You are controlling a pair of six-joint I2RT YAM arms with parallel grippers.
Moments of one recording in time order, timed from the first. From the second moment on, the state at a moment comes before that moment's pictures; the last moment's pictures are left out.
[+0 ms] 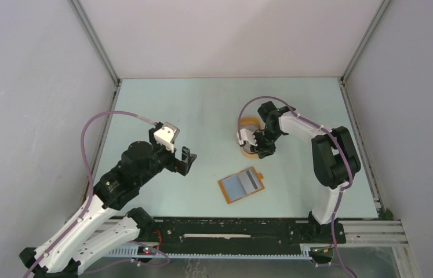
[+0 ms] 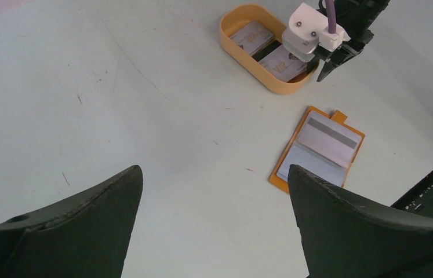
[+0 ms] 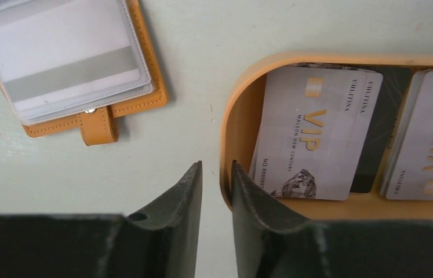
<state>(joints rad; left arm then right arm) -0.70 0.64 0.81 -0.50 -0.10 -0.07 0.41 1.86 1.32 -0.92 -0.46 -1.29</state>
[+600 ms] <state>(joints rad) -0.70 0.64 0.81 -0.50 -0.10 -0.07 0.53 1.86 1.31 -0.69 -0.39 -0.69</state>
